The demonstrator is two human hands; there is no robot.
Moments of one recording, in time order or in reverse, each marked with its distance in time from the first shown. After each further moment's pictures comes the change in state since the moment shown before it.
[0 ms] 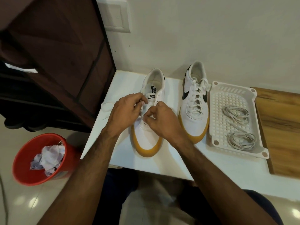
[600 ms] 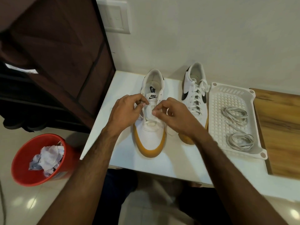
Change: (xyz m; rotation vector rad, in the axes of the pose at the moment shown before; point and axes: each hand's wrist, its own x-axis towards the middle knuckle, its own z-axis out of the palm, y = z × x) left_hand 0.003 -0.001 0.002 -0.036 -0.019 -0.053; right_hand -0.003 0.025 -0.045 0.187 -0.056 -0.140
